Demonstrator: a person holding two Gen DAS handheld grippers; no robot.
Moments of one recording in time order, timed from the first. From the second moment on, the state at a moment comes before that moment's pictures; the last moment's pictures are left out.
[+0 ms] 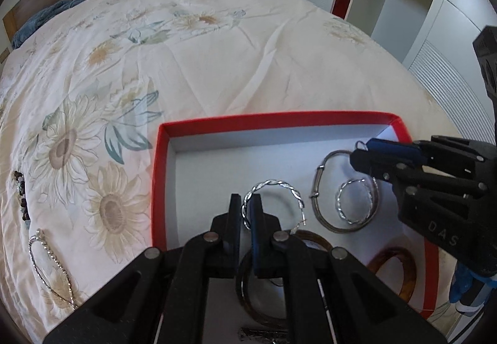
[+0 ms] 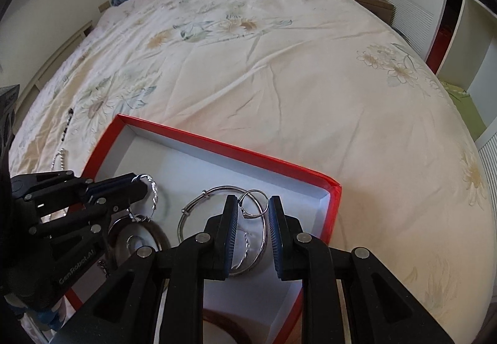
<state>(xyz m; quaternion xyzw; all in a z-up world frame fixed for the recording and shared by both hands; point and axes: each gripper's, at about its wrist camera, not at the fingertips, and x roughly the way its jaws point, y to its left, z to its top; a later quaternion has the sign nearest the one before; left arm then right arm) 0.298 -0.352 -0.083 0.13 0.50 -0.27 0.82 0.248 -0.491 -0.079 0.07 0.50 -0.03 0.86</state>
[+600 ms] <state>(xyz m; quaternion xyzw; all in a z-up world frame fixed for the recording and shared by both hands) 0.304 -0.353 -0.084 0.12 0.52 -0.27 0.80 0.255 -0.489 -0.084 0.07 0.52 -0.06 0.85</state>
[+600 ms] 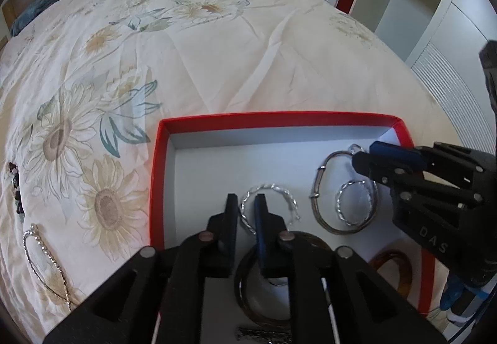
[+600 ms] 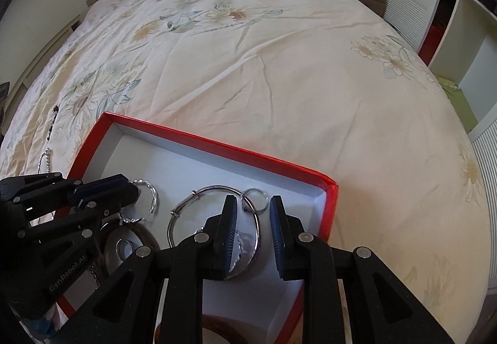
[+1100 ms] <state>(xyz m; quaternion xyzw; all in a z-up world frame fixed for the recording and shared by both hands) 0.221 -0.287 -0.002 0.07 0.46 -0.28 0.84 0.170 -0.460 -0.005 0.08 0.48 -0.06 0.87</state>
